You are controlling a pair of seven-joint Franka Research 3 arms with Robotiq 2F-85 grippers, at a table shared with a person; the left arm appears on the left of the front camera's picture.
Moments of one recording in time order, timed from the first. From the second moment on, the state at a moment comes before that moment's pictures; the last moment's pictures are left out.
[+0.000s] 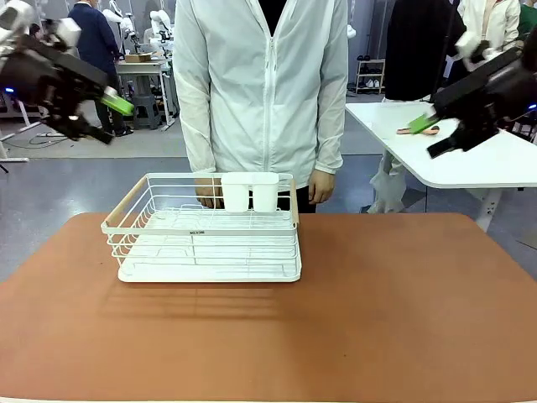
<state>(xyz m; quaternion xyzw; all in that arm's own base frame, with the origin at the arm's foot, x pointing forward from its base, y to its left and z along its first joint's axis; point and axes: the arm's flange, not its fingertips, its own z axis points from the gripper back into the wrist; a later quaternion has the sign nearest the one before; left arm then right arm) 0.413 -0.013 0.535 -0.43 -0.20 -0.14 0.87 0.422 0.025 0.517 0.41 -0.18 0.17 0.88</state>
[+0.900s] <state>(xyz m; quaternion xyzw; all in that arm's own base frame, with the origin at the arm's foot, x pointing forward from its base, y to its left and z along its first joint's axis) 0.377 0.215 0.498 -0.52 -0.16 0.12 0.83 0.425 -0.193 0.494 0.52 -0.13 -0.07 0.84</state>
